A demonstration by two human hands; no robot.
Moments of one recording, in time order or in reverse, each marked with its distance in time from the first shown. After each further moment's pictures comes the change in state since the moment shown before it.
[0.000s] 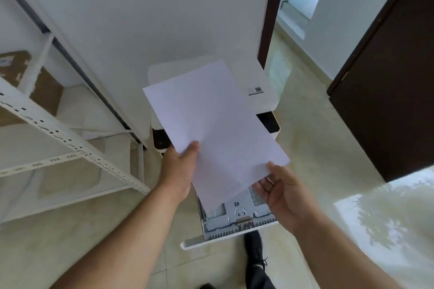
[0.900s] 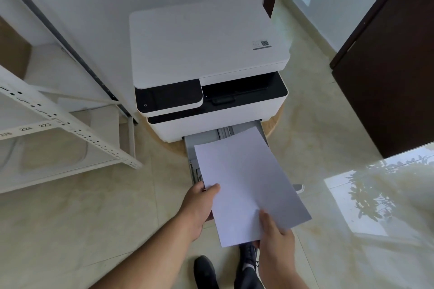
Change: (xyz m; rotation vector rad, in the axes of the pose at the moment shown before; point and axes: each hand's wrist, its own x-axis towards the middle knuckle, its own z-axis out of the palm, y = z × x) left_hand -0.040 -0.171 -0.016 0.218 -0.185 -0.547; right_hand -0.022 0.172 -0.088 -0.281 0.601 -0.090
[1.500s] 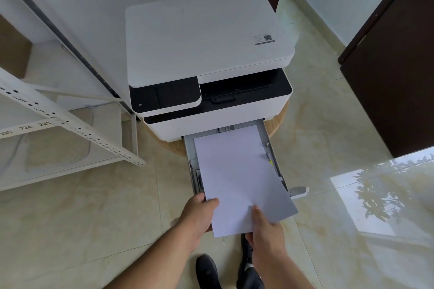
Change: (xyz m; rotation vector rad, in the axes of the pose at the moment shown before) left_hand 0.005 -0.016 0.003 0.135 0.049 -0.077; right_hand 0.042 0.018 0.021 -0.008 -0.014 0.219
